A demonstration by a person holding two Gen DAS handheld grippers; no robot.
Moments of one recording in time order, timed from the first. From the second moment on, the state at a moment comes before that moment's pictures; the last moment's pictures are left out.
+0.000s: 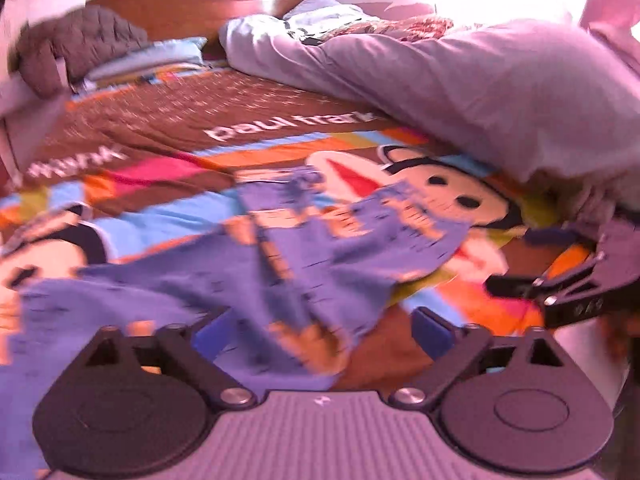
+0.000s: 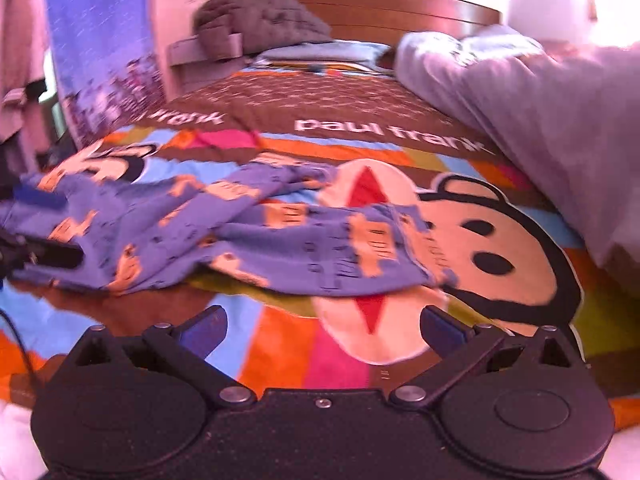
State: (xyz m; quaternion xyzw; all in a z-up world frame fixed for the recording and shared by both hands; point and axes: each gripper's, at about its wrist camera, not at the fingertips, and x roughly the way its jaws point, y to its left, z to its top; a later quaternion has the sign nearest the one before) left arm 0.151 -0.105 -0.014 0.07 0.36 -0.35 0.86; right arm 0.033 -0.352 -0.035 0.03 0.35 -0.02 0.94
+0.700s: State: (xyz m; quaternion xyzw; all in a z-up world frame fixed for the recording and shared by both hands) left arm 0.195 -0.065 -0.077 -0.19 0.45 -0.29 0.82; right arm 0.100 -0.395 -0.034 0.15 0.37 0.08 0.91
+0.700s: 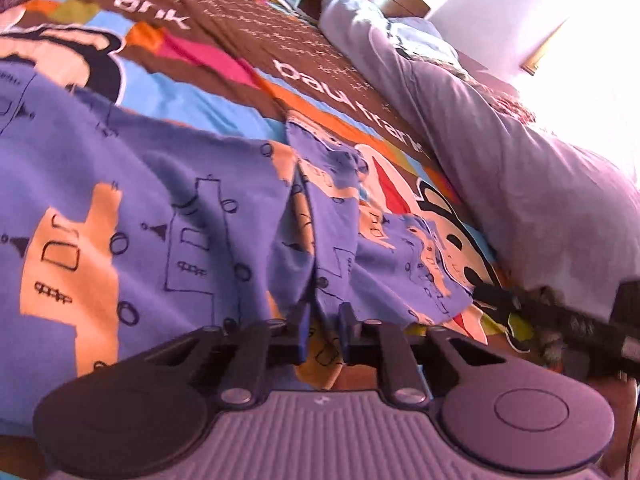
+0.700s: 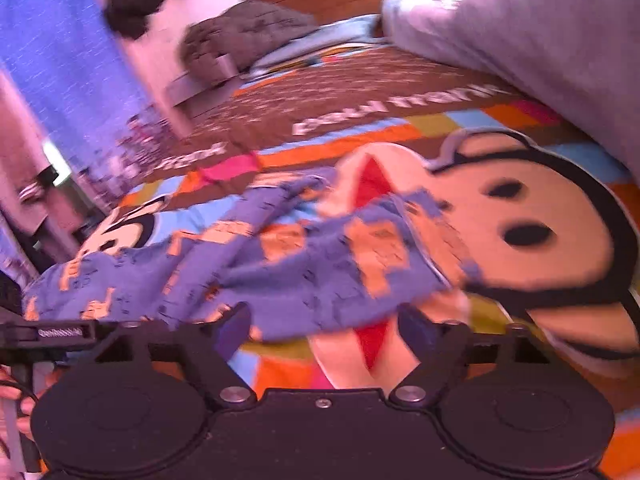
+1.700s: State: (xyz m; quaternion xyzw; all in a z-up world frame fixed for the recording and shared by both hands) left arm 0.185 -0.056 -0.075 -0.22 0.42 -0.29 0.83; right arm 0.376 -0.293 -0.051 0.08 0.52 0.03 0.85
